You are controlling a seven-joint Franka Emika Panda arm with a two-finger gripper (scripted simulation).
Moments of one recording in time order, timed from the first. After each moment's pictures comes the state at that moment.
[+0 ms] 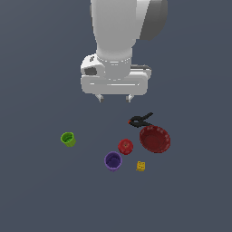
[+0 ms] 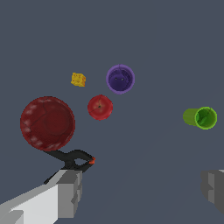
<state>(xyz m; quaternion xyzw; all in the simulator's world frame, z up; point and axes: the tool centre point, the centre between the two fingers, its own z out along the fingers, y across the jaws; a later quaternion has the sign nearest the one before) -0.004 -0.004 0.315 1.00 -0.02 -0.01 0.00</state>
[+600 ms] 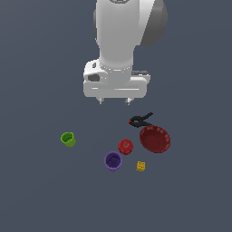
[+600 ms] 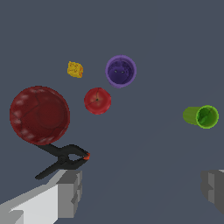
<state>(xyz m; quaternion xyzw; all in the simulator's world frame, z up) -0.009 -0.004 0.297 1.00 0.01 -0.03 0.02</state>
